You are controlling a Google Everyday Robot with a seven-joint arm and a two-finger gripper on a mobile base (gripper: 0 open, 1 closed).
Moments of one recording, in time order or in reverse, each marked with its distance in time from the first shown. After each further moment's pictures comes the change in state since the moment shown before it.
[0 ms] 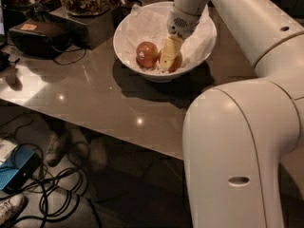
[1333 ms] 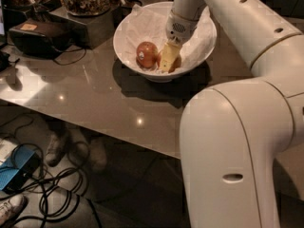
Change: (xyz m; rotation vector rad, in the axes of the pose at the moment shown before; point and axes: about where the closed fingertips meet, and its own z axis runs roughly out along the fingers) arm 0.000 0.001 0.016 -0.028 0.015 -0.012
